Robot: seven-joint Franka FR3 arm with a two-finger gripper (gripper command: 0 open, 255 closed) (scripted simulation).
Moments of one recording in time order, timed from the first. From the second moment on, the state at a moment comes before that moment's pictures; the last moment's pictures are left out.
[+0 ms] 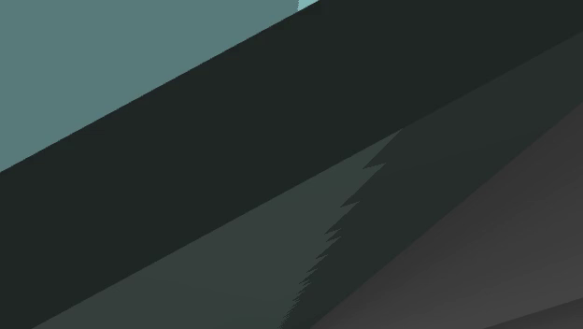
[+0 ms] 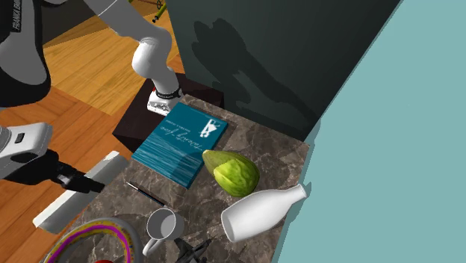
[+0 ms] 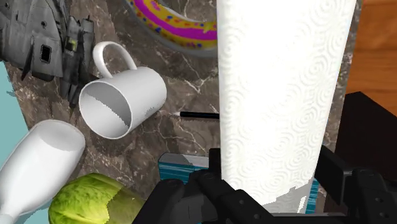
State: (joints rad) arm 0.09 -0.47 -1.45 -1.93 -0.22 1.87 -2.60
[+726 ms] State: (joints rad) arm 0.22 -0.54 -1.66 -1.85 -0.29 1.86 -2.68
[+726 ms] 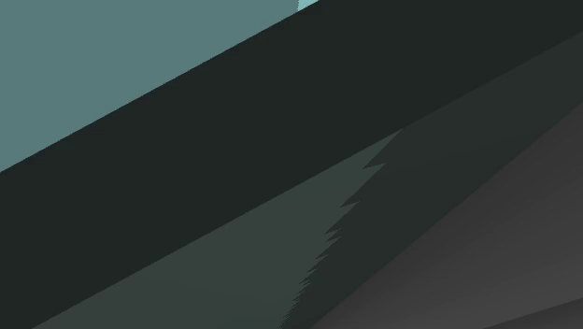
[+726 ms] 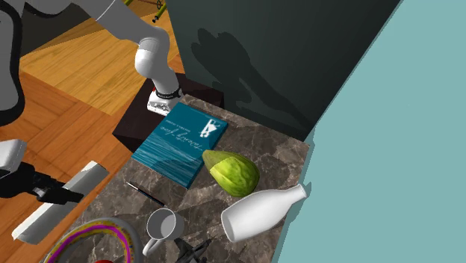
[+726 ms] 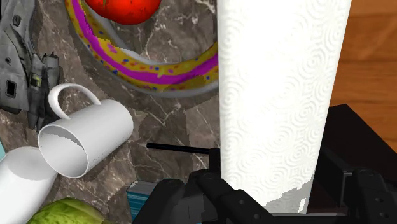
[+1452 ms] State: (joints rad) arm 0.25 -0.58 -1.74 -1.95 -0.34 1.99 -2.67
